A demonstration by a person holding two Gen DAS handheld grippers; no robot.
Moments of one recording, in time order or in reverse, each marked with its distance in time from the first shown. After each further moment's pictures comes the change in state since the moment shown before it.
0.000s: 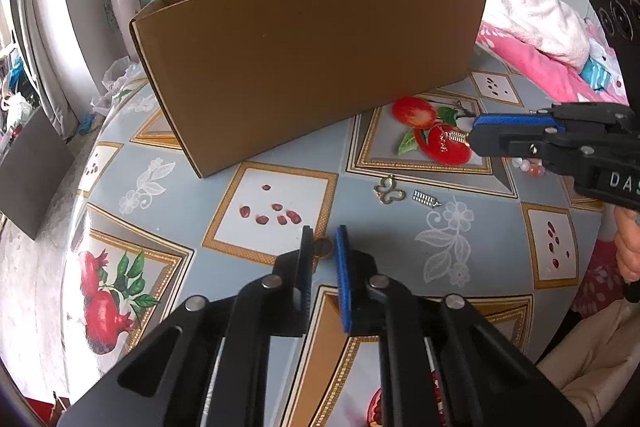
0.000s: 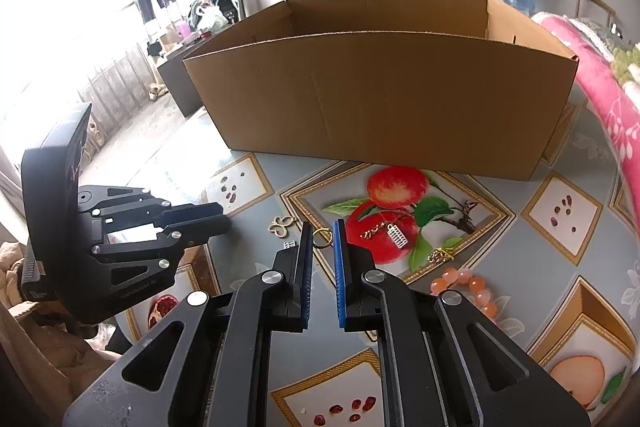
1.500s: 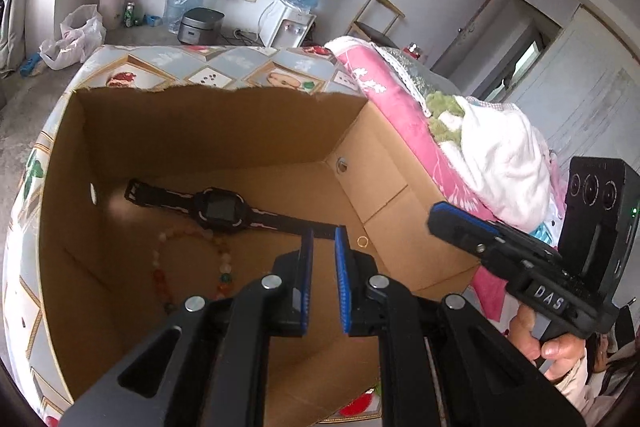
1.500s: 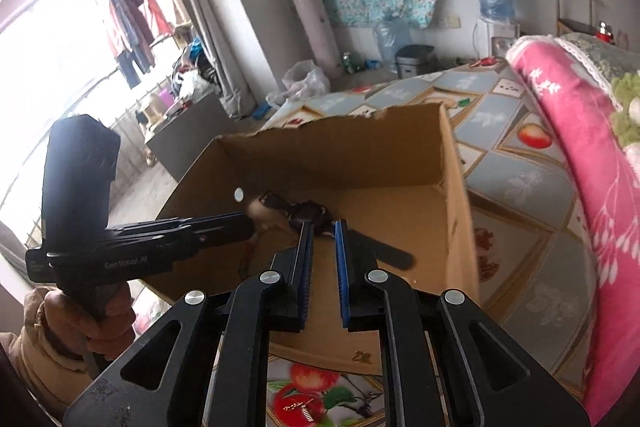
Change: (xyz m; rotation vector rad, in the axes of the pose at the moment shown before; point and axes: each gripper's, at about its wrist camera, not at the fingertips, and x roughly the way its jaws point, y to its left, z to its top) left arm 0.031 0.059 0.191 -0.347 -0.064 -0.357; right arm -0.011 -0.105 0.139 0.155 -0.131 0.038
